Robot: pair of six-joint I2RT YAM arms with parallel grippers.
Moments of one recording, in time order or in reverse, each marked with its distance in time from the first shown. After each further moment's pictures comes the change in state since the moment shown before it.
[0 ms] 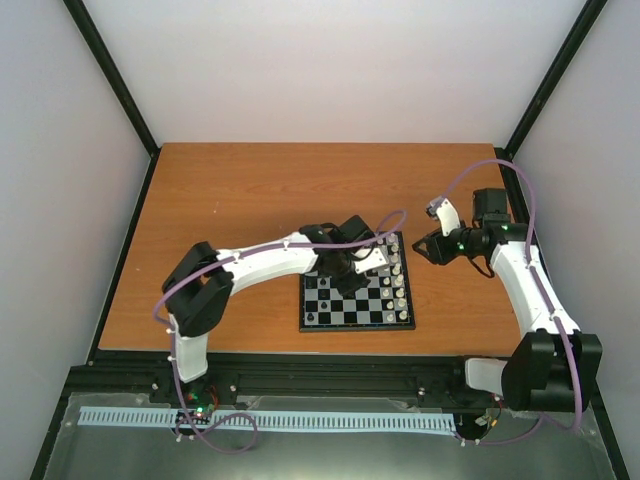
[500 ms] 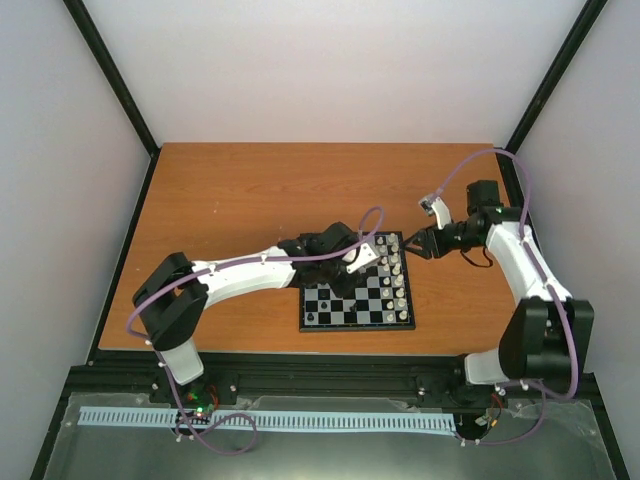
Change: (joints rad) left arm 0.000 -0.174 -0.239 0.290 -0.010 -0.137; right arm 0.000 0.124 0.072 -0.082 -0.182 0.029
